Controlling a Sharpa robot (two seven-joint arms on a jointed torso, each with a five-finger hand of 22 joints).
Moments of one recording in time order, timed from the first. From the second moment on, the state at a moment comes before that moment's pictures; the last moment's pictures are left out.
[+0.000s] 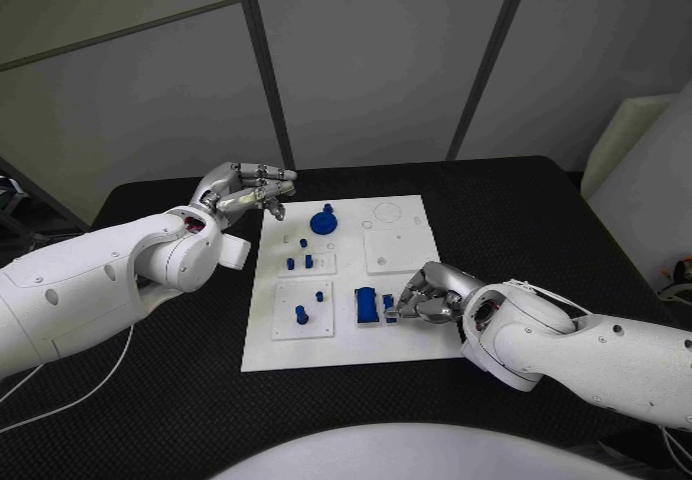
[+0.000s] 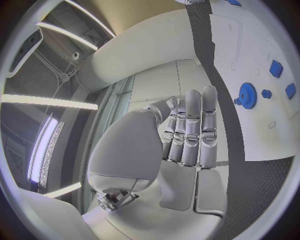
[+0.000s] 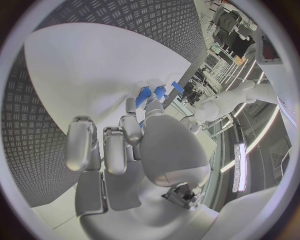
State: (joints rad) left arm 1.07 -0.84 0.09 1.41 -0.25 -0.25 0.31; left_hand 1.42 -0.10 0.46 0.01 0.15 0.97 0.19 0.19 0.07 1.02 0.11 0.44 0.18 1.18 0.02 0.95 0.42 0.19 1.15 0.12 0.53 1.01; right arm 0.90 -0.92 0.01 1.83 -1.36 -0.40 -0.53; right_hand 1.35 0.01 -0.20 0.19 0.20 1.11 0.07 0.25 0.33 1.38 -0.01 1.16 1.27 1.47 -0.08 1.48 1.31 0.06 1.43 0.04 1.37 1.31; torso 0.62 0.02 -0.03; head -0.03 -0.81
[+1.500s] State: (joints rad) left arm 1.06 -0.84 0.09 1.40 -0.25 -0.25 0.31; left_hand 1.38 -0.12 0.44 0.03 0.15 0.96 0.19 0.19 0.07 1.01 0.11 0.45 0.18 1.17 0.03 0.95 0.42 0.19 1.14 0.12 0.52 1.00; right arm 0.90 -0.95 0.05 1.79 -1.24 -0.46 -0.28; right_hand 1.37 0.03 -0.26 0.22 0.17 0.98 0.11 0.21 0.31 1.25 0.03 0.91 1.09 1.47 -0.05 1.38 1.31 0.09 1.33 0.07 1.21 1.16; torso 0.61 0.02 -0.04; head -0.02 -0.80
